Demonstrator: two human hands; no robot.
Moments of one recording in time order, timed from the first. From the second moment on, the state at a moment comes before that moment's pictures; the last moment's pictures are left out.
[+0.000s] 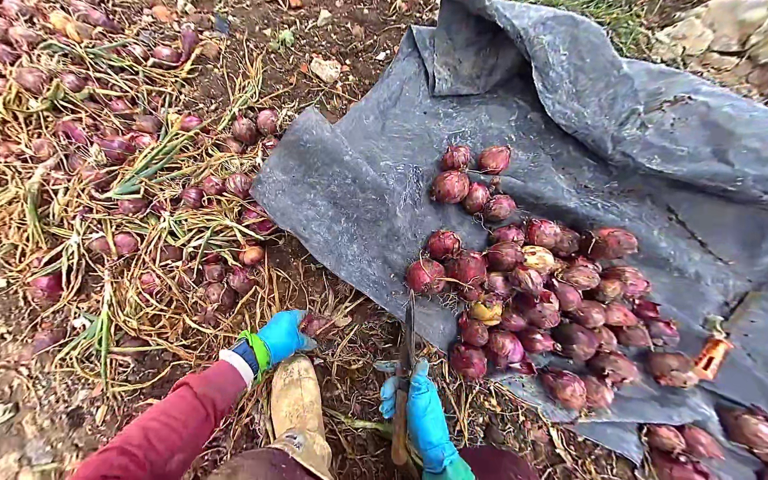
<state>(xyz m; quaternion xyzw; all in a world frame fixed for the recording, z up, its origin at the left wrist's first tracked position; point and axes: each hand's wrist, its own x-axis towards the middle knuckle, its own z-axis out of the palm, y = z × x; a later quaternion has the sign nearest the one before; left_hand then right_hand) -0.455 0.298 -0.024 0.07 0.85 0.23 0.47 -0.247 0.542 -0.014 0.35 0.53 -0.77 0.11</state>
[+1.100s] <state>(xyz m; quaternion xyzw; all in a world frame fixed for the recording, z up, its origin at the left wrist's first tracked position) -0.538 0.303 0.097 0.11 0.93 0.22 0.26 -0.354 0.614 0.055 0.30 0.65 -0.69 0.10</state>
